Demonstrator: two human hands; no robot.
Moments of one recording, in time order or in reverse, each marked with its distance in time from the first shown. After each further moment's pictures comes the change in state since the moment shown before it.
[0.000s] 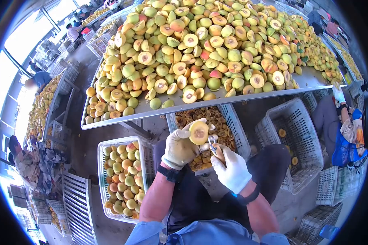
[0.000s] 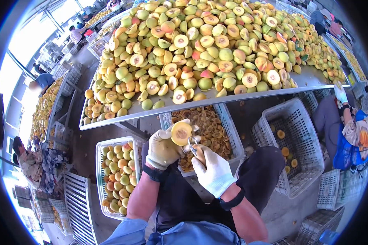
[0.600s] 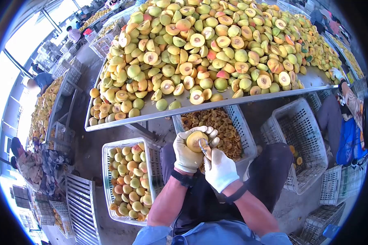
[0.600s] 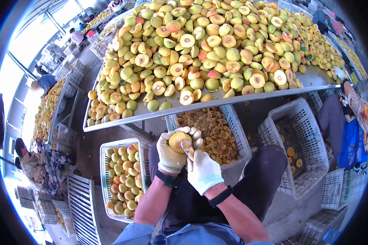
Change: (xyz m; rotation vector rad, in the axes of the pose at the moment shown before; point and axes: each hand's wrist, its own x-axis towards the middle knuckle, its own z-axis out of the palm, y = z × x) left_hand -0.004 -0.015 -0.009 -0.113 0.251 0.238; right_hand 0.007 -0.006 0.064 -0.251 -0.047 0.098
